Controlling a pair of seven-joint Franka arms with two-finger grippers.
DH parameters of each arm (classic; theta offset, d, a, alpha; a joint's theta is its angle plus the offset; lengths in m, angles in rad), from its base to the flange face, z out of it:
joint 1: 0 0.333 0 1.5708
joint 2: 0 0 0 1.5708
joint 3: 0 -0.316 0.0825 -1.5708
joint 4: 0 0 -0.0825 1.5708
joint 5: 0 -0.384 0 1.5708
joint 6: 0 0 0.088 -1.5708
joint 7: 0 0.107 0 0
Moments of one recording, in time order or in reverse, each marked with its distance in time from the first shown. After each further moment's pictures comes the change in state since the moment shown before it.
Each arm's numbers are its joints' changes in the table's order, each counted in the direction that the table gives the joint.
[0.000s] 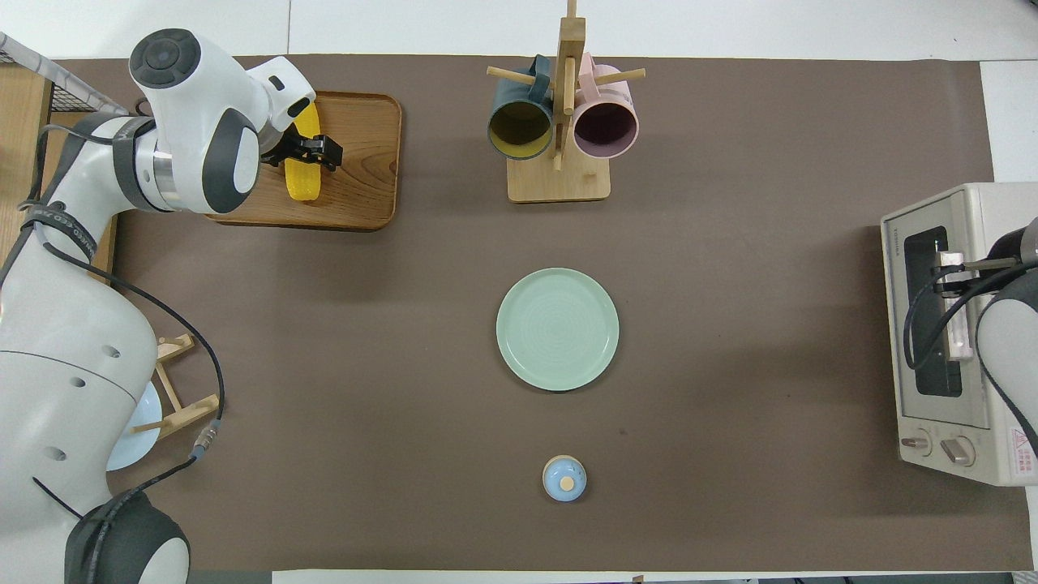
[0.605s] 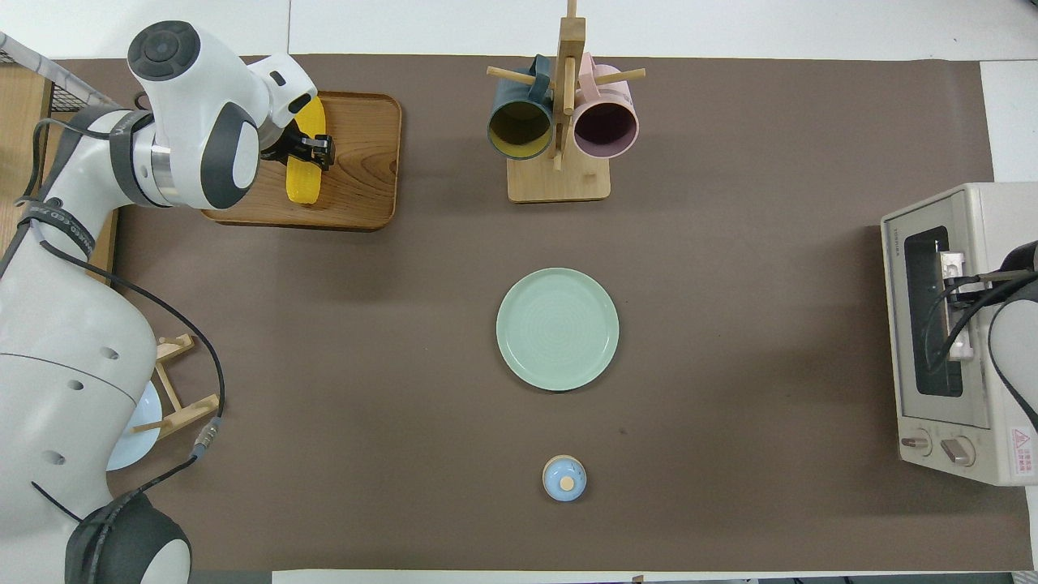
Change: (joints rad) left arm -0.006 0.004 0.003 0.028 0.001 0.060 0.008; right arm -0.056 -0.005 0.000 -0.048 -0.001 -0.046 -0.041
